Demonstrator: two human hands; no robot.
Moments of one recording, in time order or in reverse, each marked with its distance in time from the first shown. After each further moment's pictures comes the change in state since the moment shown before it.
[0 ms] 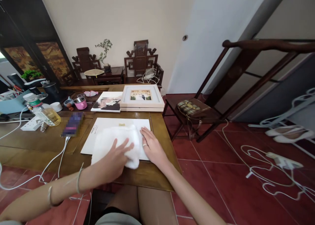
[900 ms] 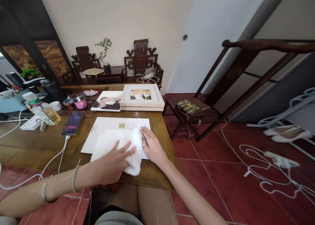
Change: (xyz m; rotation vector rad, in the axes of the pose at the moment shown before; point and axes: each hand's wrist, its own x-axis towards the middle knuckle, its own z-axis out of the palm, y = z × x) left_hand -0.008 0.002 -0.007 0.111 0.025 0.184; right_hand -0.001 -0.002 -0.002 -0.006 -0.017 -0.004
